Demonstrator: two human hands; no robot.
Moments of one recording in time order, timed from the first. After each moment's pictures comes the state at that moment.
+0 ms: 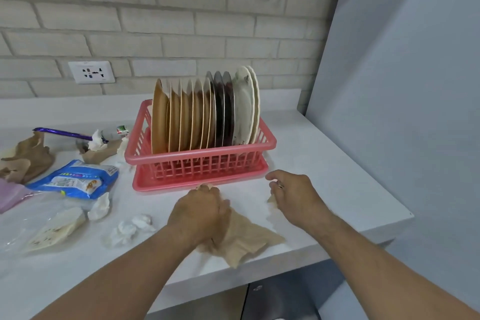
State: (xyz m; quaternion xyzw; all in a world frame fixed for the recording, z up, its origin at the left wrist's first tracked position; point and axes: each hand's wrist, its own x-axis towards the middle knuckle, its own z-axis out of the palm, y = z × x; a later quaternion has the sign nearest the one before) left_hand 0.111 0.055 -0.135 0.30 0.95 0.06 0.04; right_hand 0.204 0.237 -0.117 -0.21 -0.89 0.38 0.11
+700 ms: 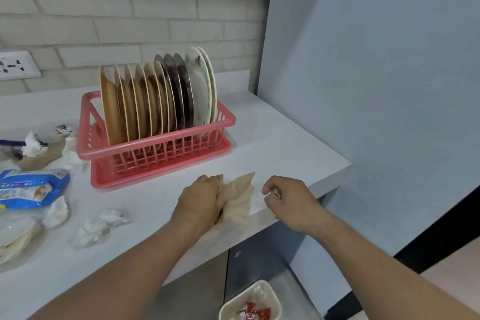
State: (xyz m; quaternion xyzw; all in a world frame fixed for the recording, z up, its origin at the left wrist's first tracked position) left_hand 0.149 0.067 -0.158 0.39 0.88 0.24 0.08; right_hand 0.296 0.214 -0.139 -0.30 -0.88 0.35 0.09
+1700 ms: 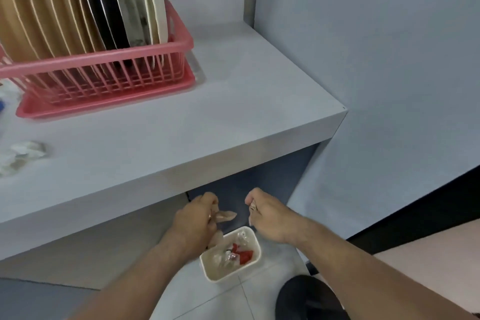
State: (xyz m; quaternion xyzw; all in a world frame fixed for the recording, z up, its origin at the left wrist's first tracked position) left_hand 0.271 0.110 -0.295 0.32 0.89 0.22 0.21; right_hand 0.374 0.275 -0.284 -0.23 -0.87 0.42 -0.14
